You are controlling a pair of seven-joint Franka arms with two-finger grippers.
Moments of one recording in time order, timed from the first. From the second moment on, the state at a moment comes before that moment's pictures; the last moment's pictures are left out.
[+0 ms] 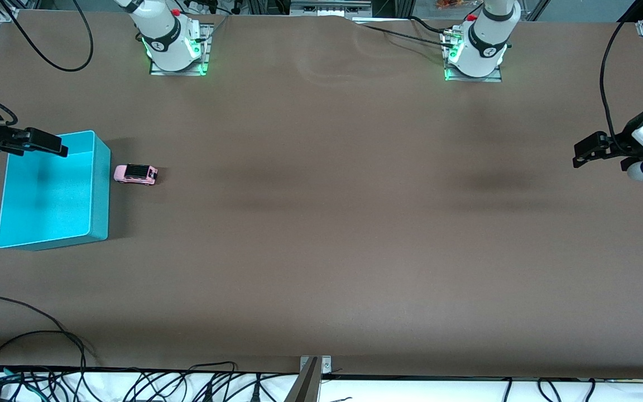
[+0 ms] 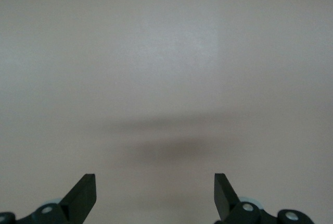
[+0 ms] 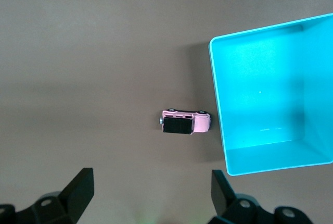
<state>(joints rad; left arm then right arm) 0.25 0.05 -0.21 -1.68 0.04 1.72 0.10 -0.05 0.15 -0.01 -1.53 0.05 1.52 -0.03</state>
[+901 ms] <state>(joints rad) 0.29 0.05 -0.20 -1.68 0.04 1.73 0.10 -0.06 0.11 -0.01 -1.81 0.05 1.80 -0.02</state>
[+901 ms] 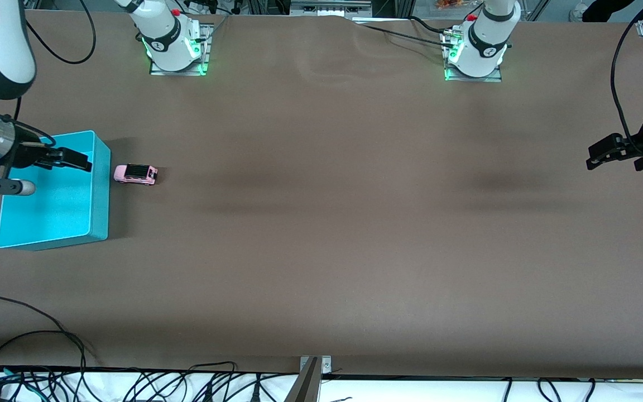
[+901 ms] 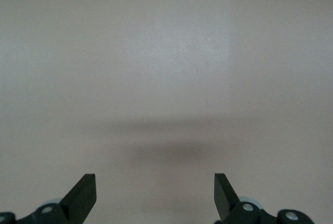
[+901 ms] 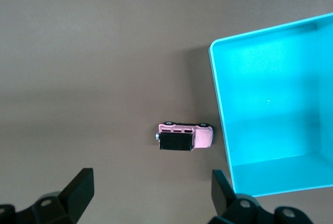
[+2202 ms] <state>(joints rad) 0.29 0.05 -0.20 -1.68 0.04 1.73 0.10 -0.06 -0.02 -0.02 -2.45 0.05 2.42 -0.01</state>
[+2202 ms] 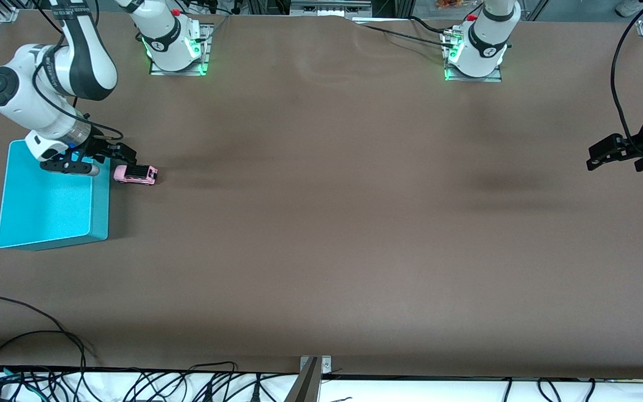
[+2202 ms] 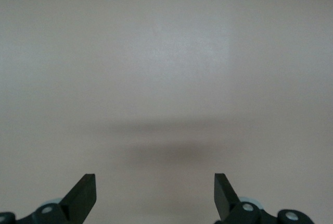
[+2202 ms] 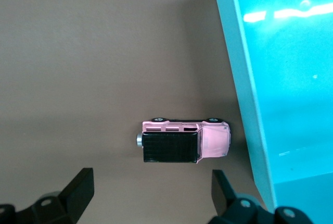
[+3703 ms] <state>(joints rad) 0.29 0.05 -0.21 -1.68 0.04 1.73 0.10 -0.06 0.14 -0.07 -2.52 0.06 2.65 0.87</state>
